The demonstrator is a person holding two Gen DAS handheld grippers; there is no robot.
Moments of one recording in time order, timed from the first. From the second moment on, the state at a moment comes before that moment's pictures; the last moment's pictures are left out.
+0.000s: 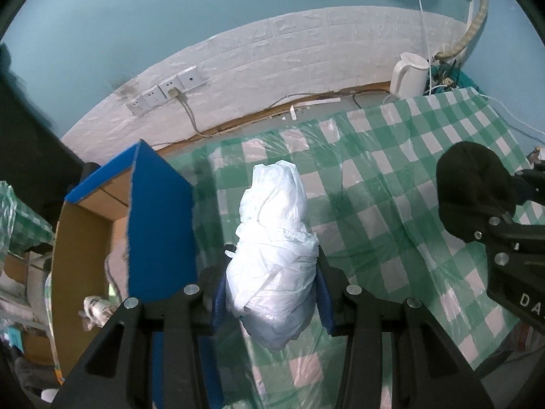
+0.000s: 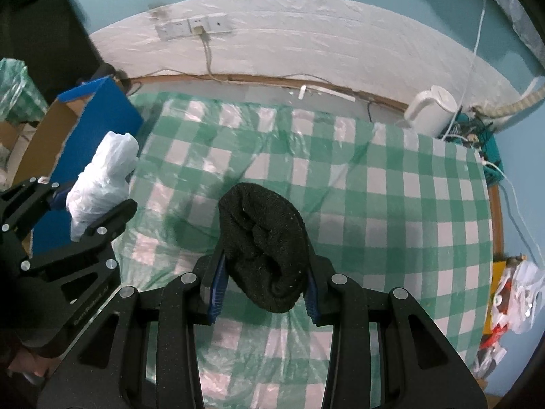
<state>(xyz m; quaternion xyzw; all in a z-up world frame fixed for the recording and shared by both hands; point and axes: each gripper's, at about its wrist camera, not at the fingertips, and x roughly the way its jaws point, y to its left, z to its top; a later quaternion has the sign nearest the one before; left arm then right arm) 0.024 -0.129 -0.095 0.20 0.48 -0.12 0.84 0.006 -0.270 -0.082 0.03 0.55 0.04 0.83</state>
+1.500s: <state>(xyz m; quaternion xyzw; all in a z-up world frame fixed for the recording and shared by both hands) -0.003 0.016 -0.032 0.18 0.43 -0.04 0.88 0.006 -0.115 -0.017 -0.05 0.49 0.17 0.85</state>
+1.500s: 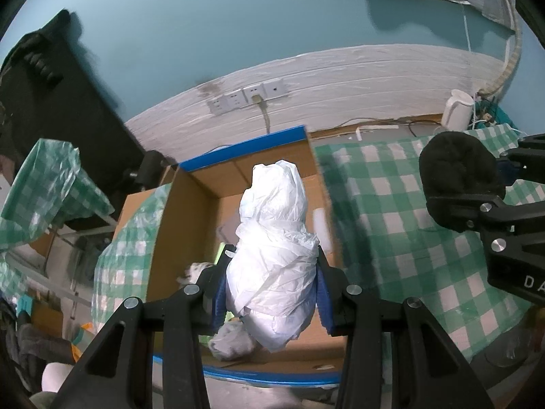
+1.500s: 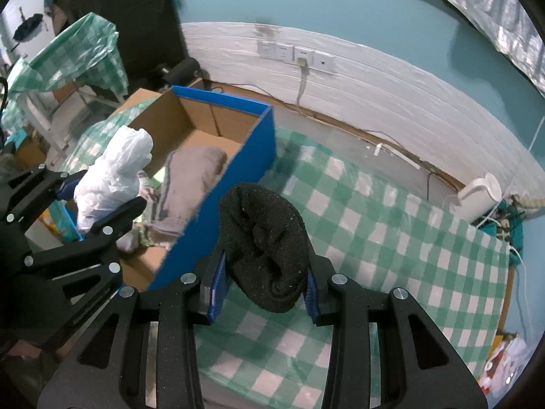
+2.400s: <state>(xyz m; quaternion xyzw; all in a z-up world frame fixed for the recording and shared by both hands) 0.022 0.115 -0.055 0.13 0.48 0.04 0.87 0.033 -0.005 -0.041 -0.10 0.52 0.23 0.82</state>
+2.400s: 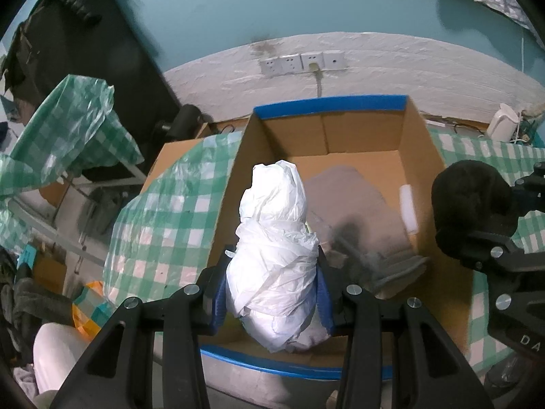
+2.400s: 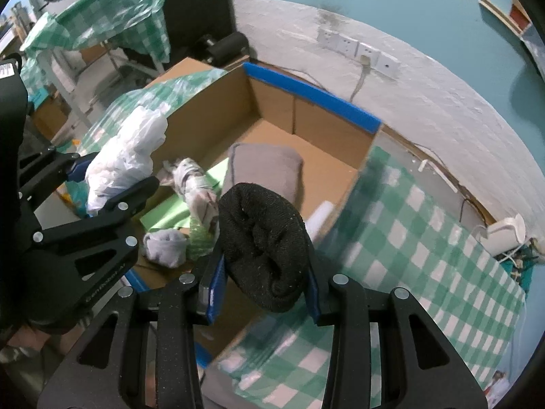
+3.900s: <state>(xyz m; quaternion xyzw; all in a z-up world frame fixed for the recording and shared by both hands) -0.008 0.104 -0.006 0.09 0.42 0.00 0.90 -0.011 -0.068 0.007 -0.05 0.46 0.17 0.87</state>
